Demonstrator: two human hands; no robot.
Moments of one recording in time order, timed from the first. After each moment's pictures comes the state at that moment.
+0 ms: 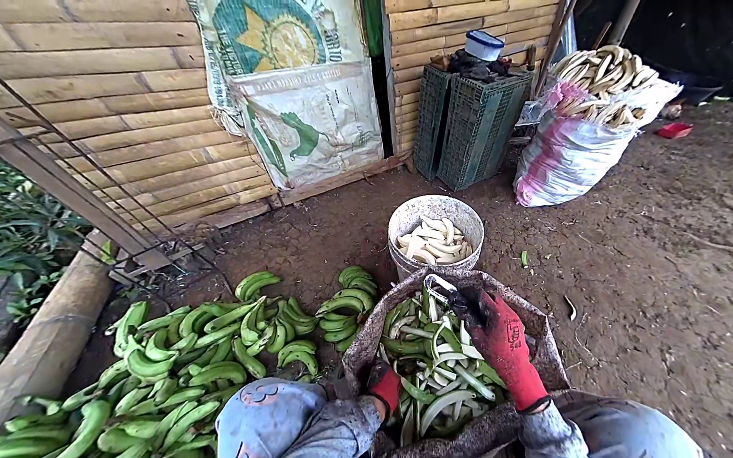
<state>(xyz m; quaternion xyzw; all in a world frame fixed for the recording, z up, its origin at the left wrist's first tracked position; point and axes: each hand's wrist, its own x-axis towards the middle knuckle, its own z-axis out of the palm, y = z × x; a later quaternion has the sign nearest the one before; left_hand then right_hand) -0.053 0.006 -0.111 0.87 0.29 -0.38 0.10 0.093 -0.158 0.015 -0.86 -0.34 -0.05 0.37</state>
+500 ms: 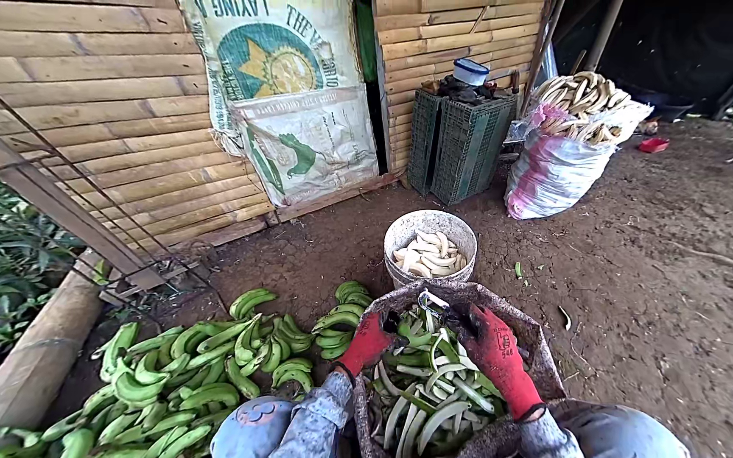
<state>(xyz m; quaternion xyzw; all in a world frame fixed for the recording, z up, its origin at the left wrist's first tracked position) -0.012 0.075 -0.011 0.87 0.23 -0.01 0.43 0.094 -0.160 0.023 -0.89 -0.32 0.05 0.33</state>
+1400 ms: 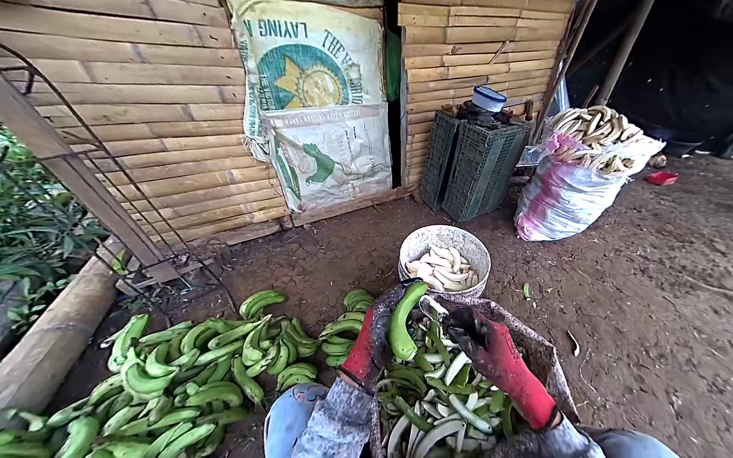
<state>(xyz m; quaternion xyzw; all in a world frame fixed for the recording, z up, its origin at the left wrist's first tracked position) -0.024 0.049 0.072 0.53 0.17 0.21 0.80 0.087 -0.142 0.038 -0.75 -0.44 0.08 0.49</state>
